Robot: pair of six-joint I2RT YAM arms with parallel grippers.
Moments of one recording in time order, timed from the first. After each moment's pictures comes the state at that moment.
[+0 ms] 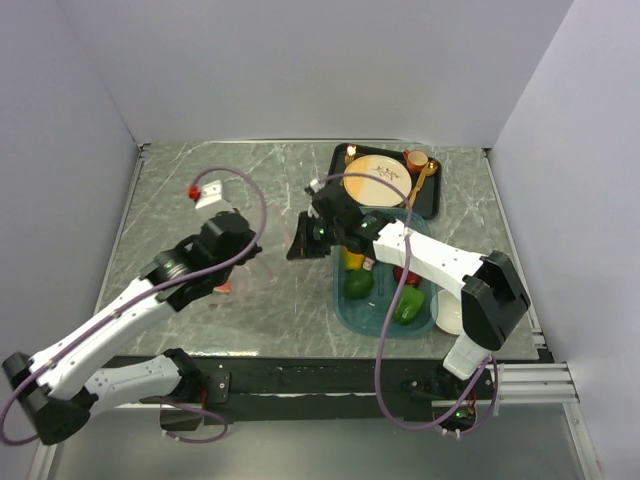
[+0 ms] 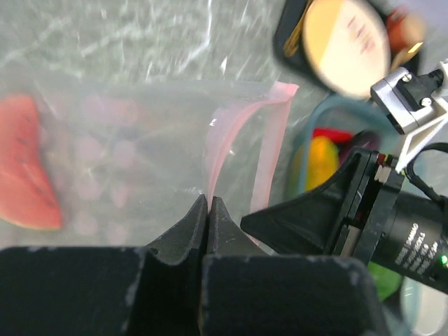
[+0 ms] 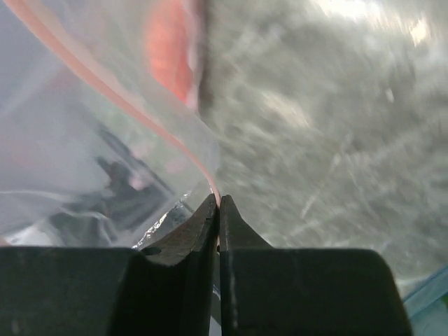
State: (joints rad) left arm -0.79 1.00 1.05 -0.63 -0.58 -0.85; right arm 0.79 1.64 1.29 -0.36 -0.27 0.73
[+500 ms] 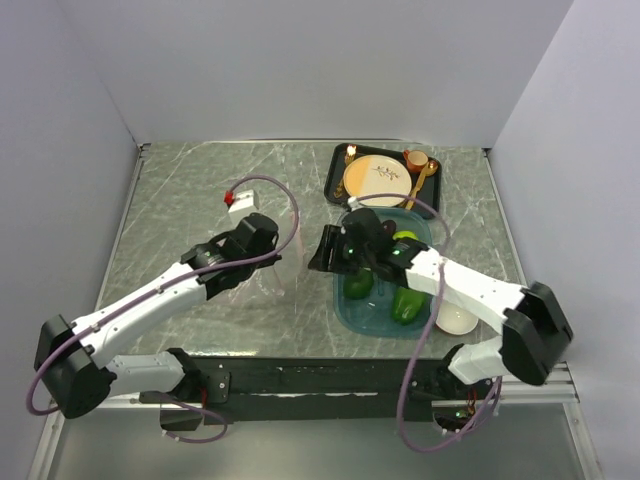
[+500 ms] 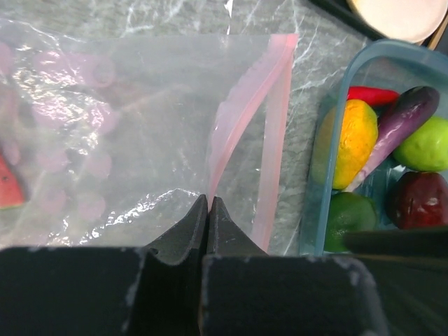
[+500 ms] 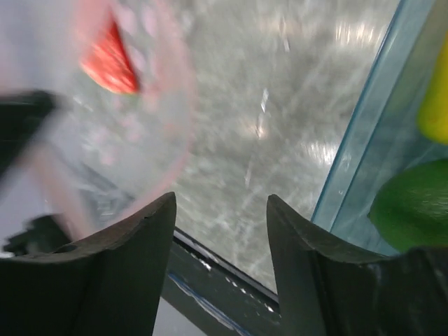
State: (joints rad) left arm -0.79 1.18 0.98 -0.53 -0.48 -0.85; right arm 0.77 1.38 0.97 -0.31 -0.09 0.82
